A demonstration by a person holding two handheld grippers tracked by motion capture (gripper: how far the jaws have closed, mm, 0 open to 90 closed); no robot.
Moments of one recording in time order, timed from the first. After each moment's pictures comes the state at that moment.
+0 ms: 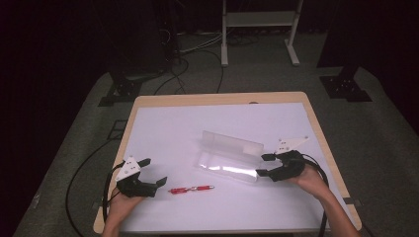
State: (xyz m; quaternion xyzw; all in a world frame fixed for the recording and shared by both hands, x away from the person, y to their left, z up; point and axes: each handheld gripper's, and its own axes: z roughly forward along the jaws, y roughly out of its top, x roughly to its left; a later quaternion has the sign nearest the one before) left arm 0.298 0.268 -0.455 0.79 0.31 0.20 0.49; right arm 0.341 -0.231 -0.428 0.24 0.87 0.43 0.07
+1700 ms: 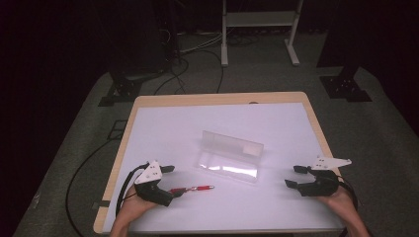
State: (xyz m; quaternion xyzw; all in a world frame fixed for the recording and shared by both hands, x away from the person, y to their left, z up) left arm 0.292 0.213 -0.445 0.85 0.20 0.12 0.47; right arm 0.295 -0.314 -0.466 0.34 0.82 0.45 0.12
